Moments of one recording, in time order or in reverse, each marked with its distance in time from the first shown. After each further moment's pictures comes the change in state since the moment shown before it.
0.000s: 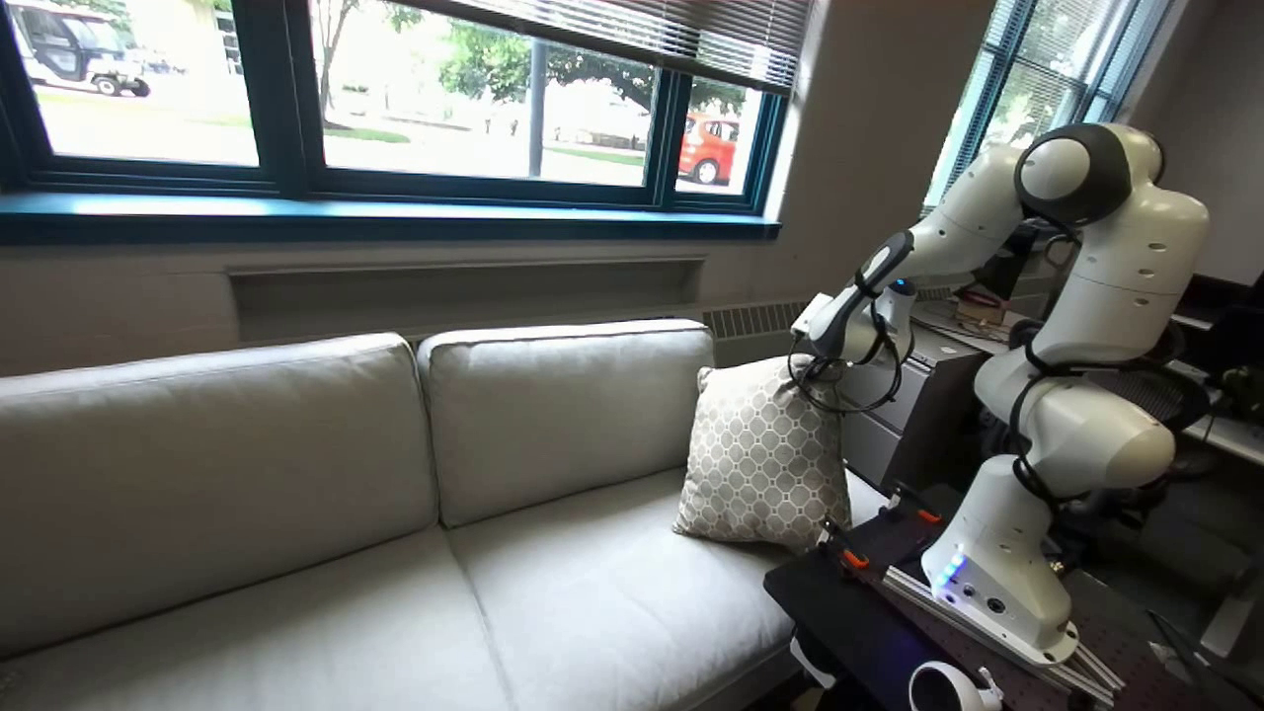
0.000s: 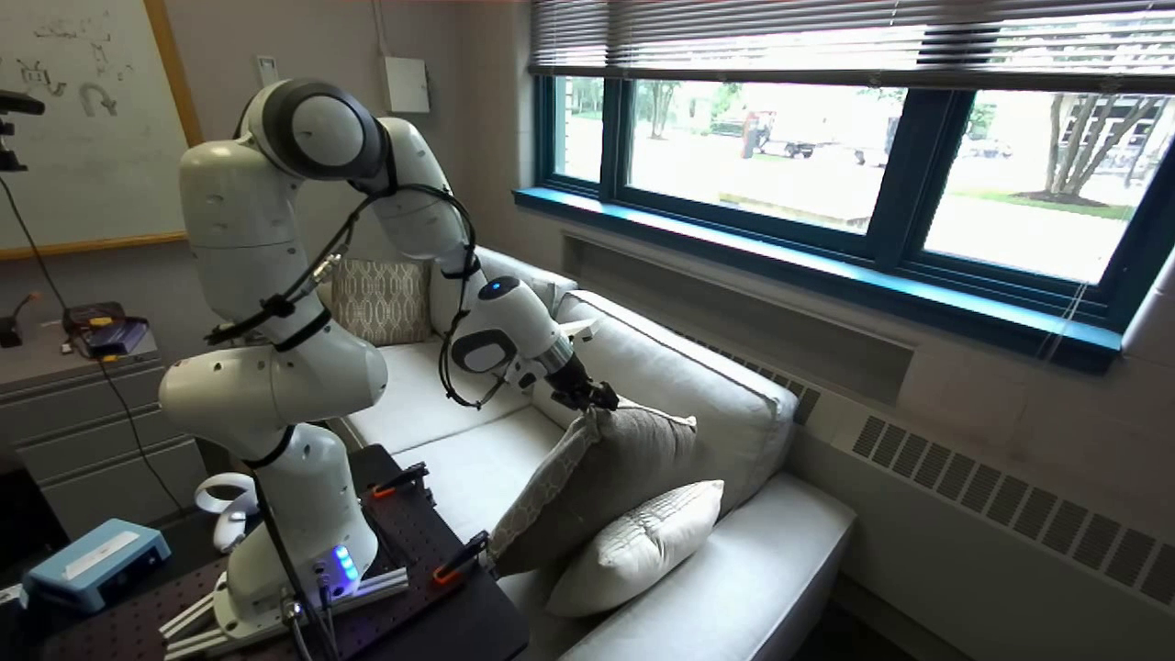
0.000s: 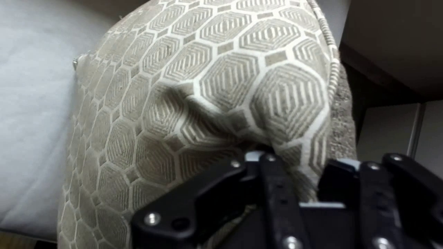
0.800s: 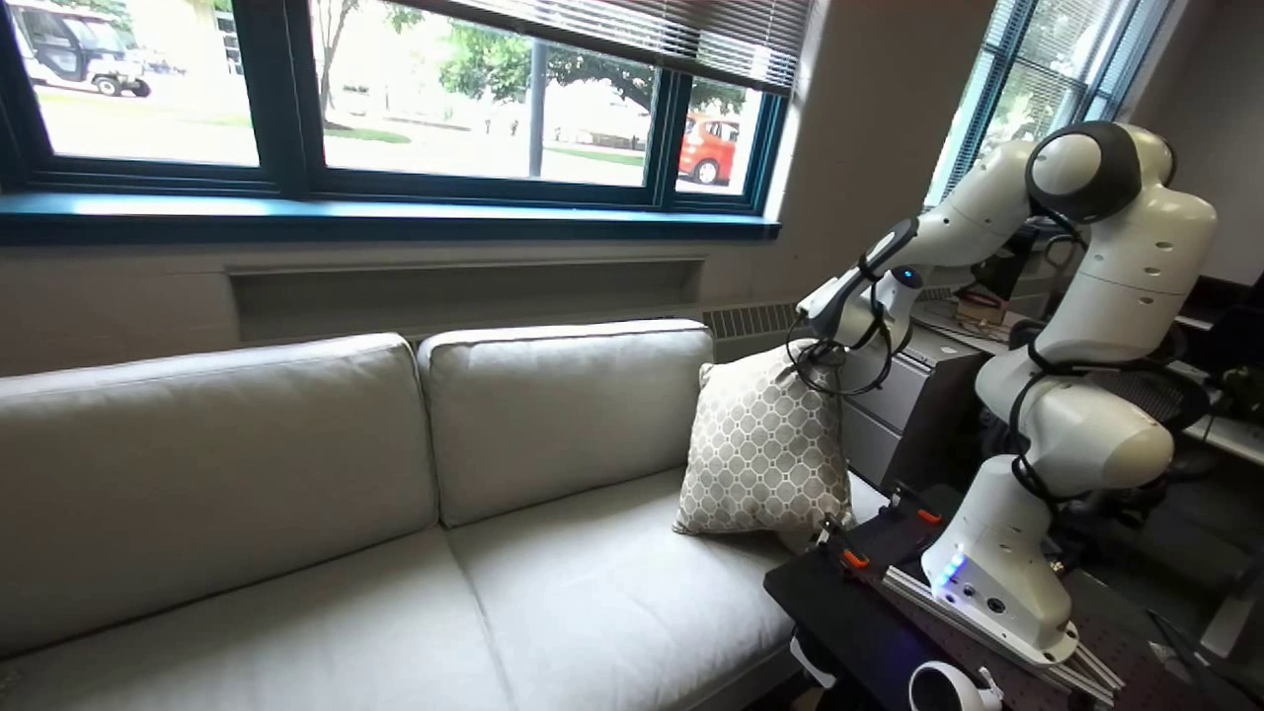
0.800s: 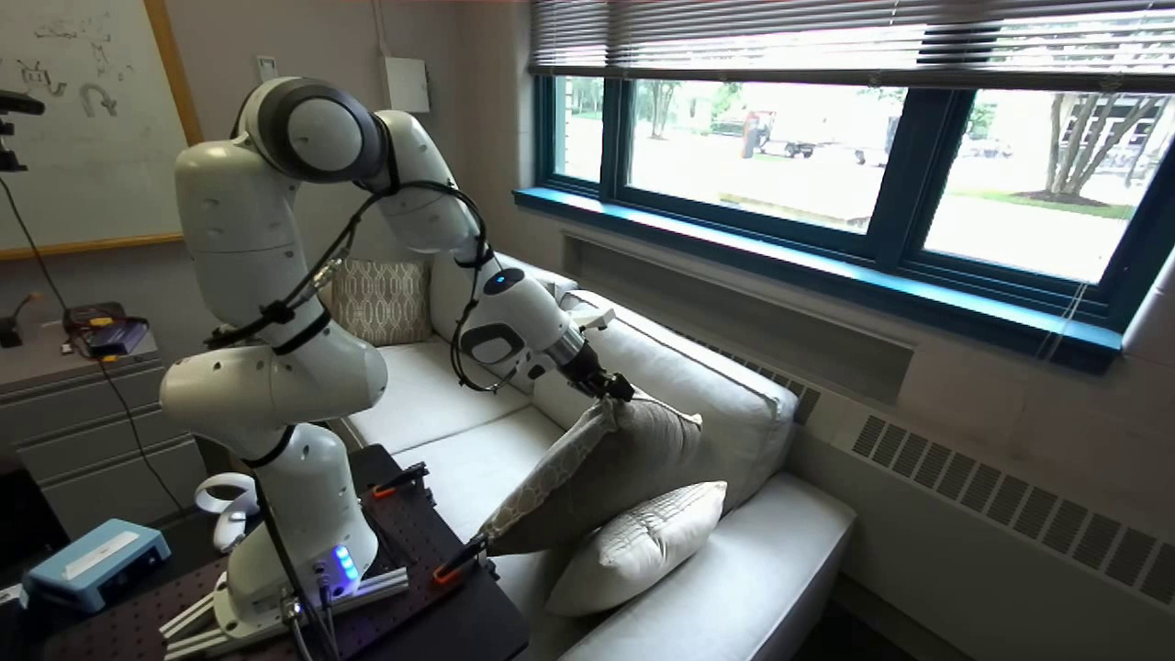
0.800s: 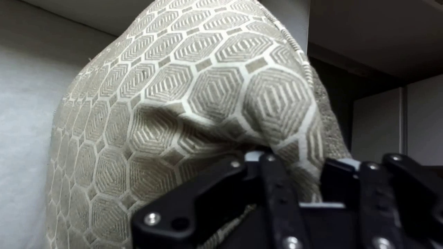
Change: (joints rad) arm -0.032 0.050 0.005 0.049 0.112 0.058 0.013
